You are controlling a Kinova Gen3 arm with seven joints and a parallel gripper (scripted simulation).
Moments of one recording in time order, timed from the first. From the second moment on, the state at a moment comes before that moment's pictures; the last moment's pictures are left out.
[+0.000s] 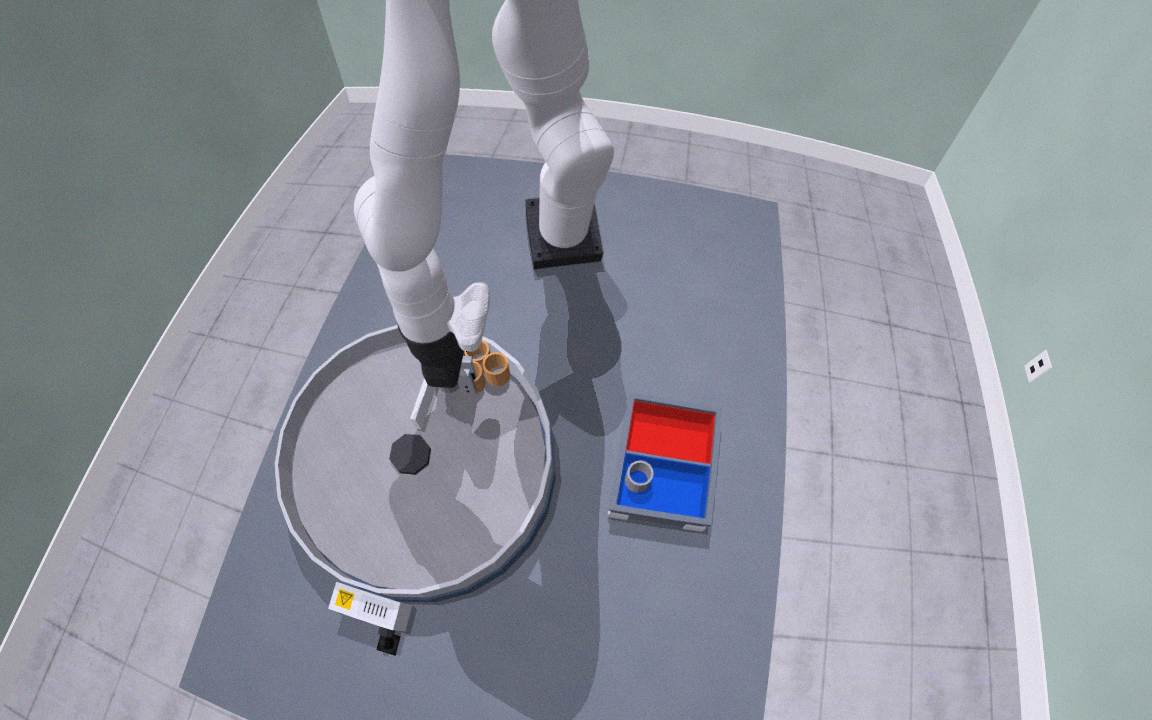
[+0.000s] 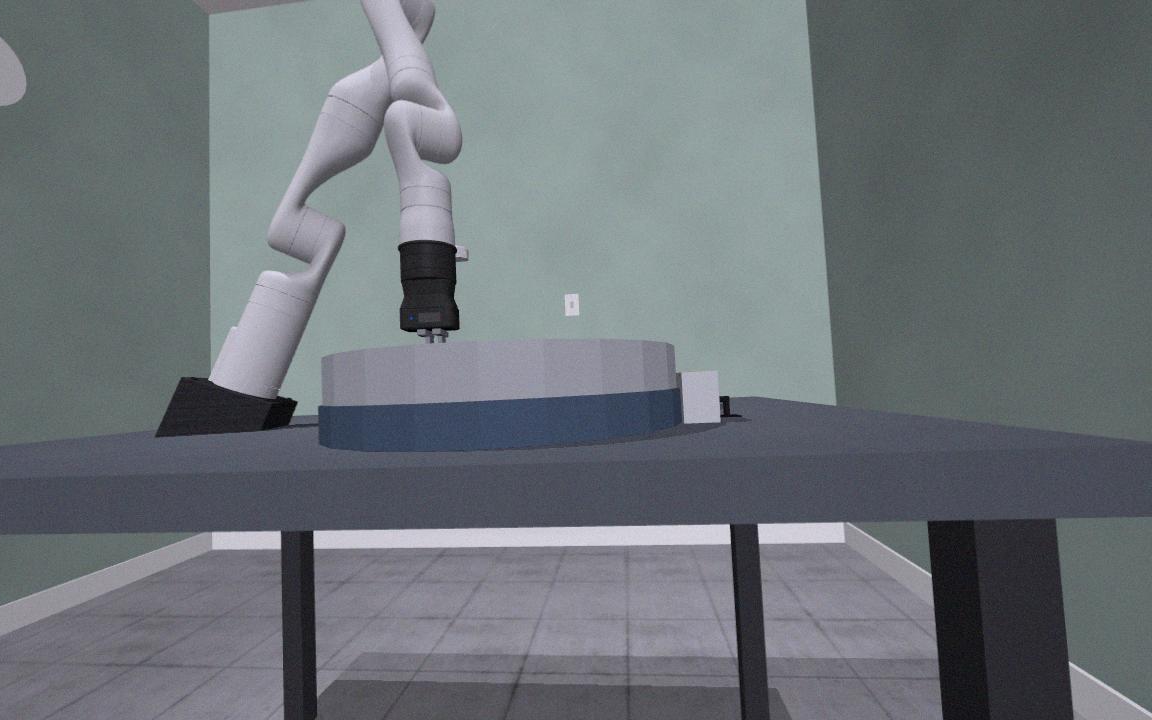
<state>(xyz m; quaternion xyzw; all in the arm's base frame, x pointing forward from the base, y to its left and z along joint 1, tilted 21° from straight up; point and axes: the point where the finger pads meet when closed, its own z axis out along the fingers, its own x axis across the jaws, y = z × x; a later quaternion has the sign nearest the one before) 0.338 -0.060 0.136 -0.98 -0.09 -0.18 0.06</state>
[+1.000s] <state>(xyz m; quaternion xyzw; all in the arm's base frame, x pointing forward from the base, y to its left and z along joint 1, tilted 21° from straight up) 0.336 -0.060 0.141 -0.98 -0.09 -0.18 0.06</state>
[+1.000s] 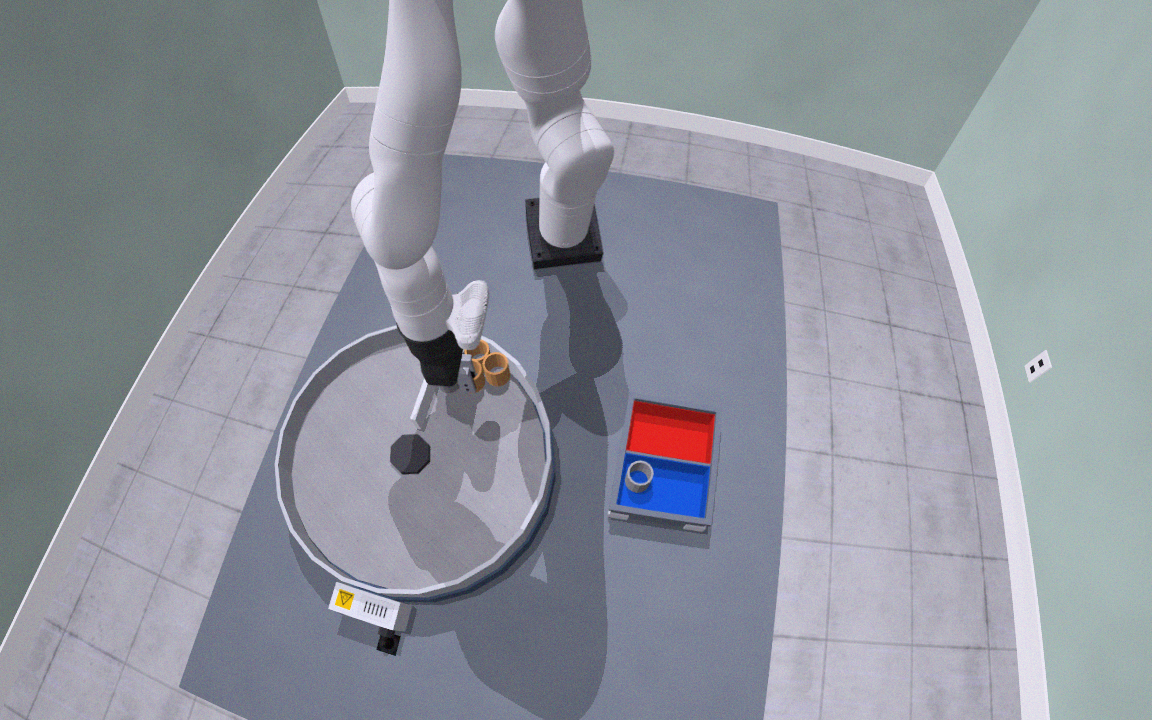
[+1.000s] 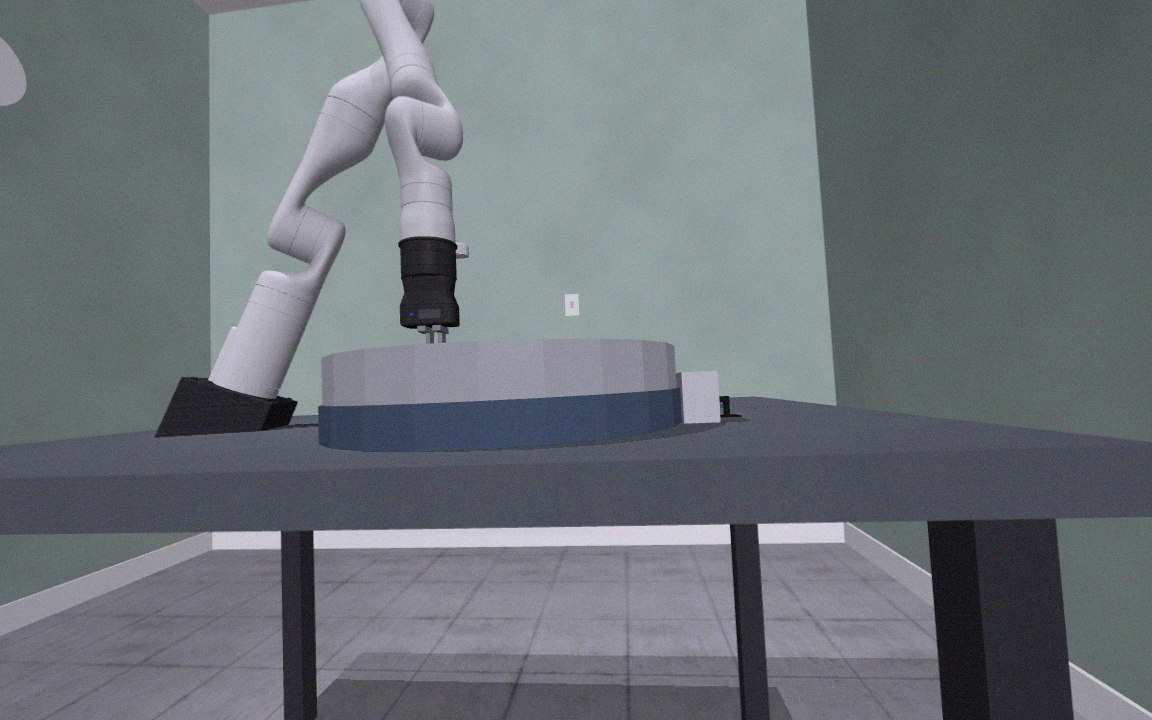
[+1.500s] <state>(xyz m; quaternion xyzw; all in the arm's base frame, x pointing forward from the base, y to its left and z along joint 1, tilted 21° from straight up) 0.335 -0.061 0.145 -0.98 -0.09 -0.18 0.06</state>
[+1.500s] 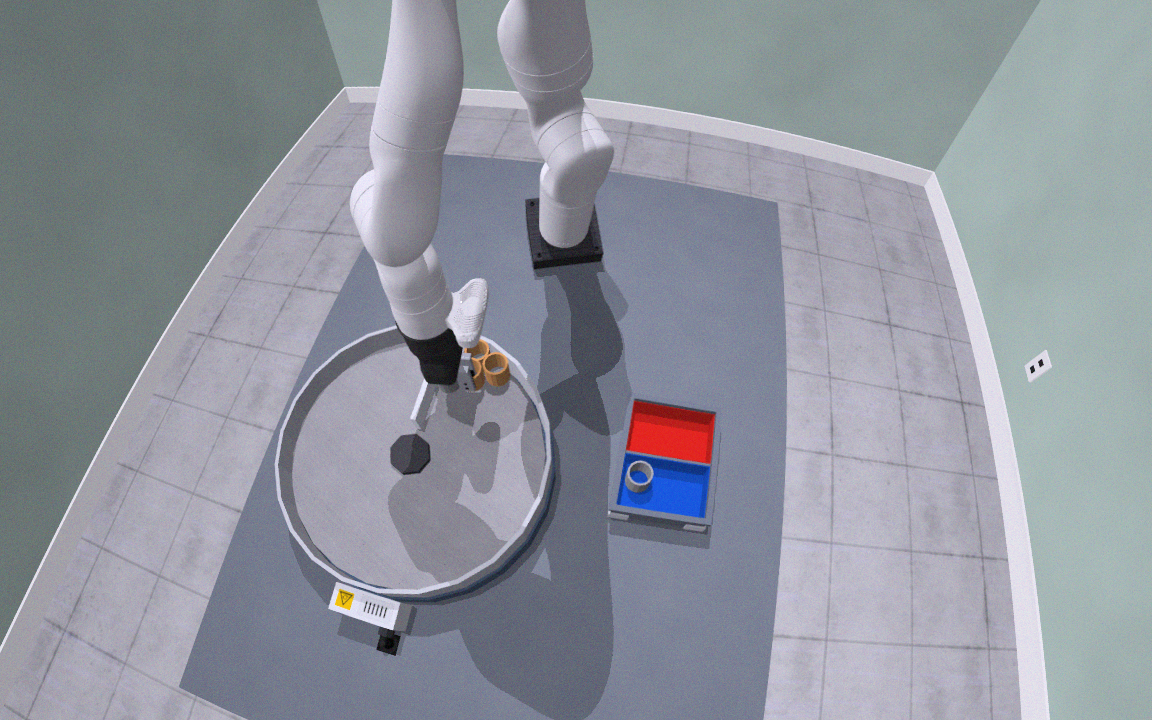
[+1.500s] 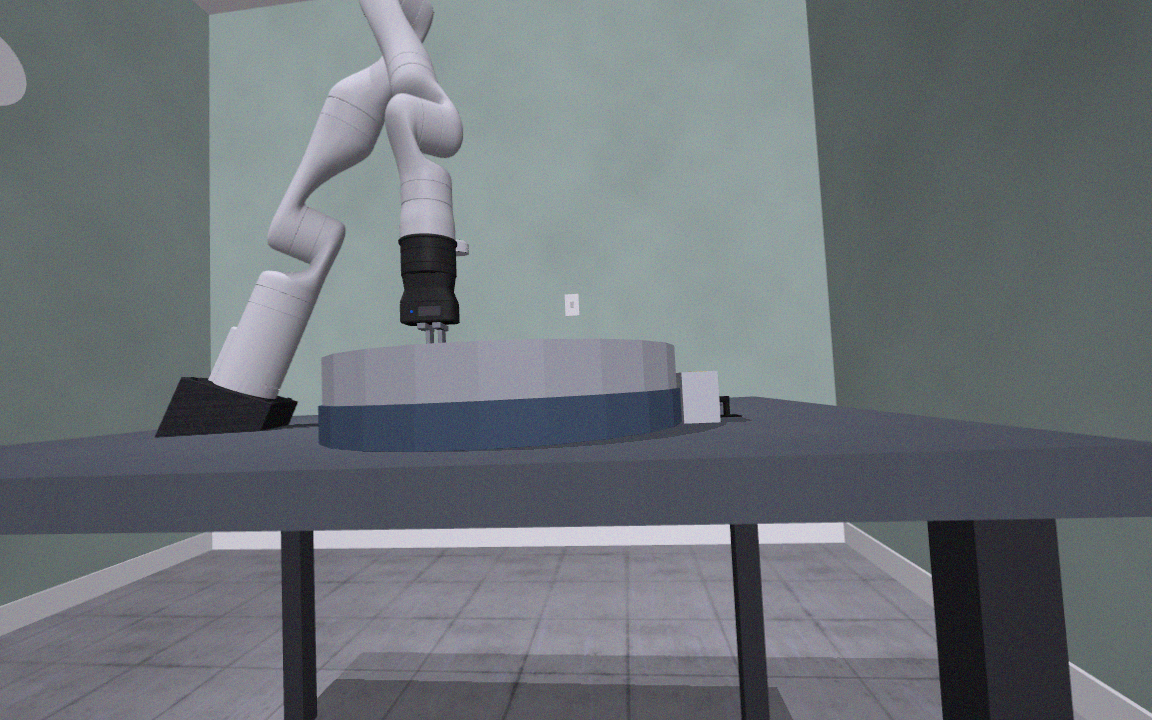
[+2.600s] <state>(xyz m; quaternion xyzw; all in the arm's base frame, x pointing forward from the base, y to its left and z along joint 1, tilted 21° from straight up) 0.331 -0.062 0.154 -0.98 -0.09 -0.18 0.06</state>
